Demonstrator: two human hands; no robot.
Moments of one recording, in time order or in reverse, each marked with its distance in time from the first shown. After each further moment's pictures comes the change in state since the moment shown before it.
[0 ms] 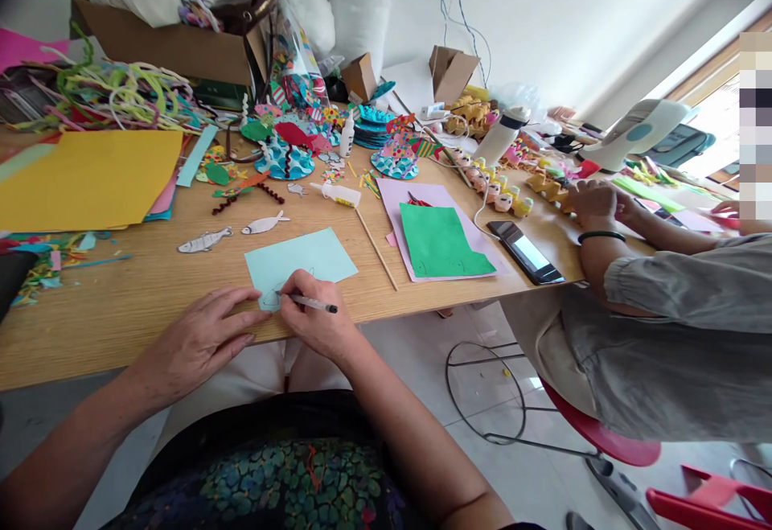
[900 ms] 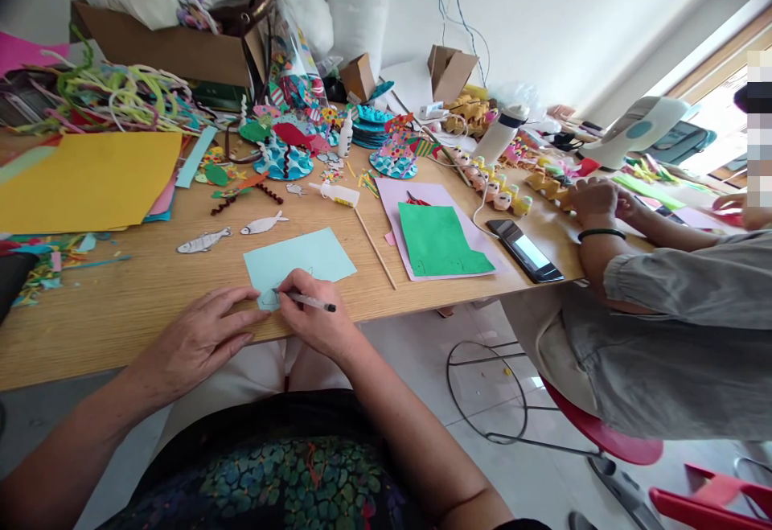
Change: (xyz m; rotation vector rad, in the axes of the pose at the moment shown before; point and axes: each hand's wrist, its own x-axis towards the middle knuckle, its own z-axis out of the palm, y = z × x) left_hand 0.000 0.000 0.000 -0.018 -0.012 -0.040; right_hand 0.001 0.001 0.000 0.011 -0.016 0.019
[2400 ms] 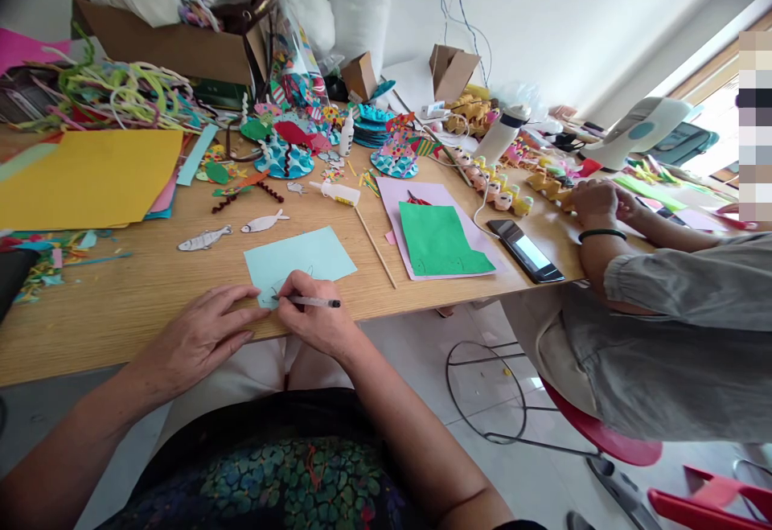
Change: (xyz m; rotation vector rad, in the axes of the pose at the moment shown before) left_hand 0.001 0.001 0.000 0.001 -0.005 -0.011; right_hand -0.002 -0.001 -0.002 0.008 -0.029 -0.018
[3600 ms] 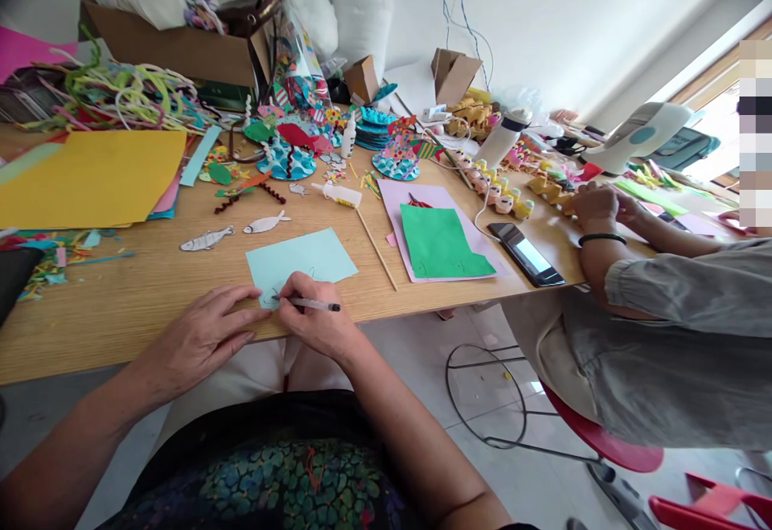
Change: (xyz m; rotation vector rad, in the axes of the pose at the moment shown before) left_hand 0.000 0.001 0.000 0.005 0.015 0.027; right_hand 0.000 0.001 0.000 0.001 0.003 -0.028
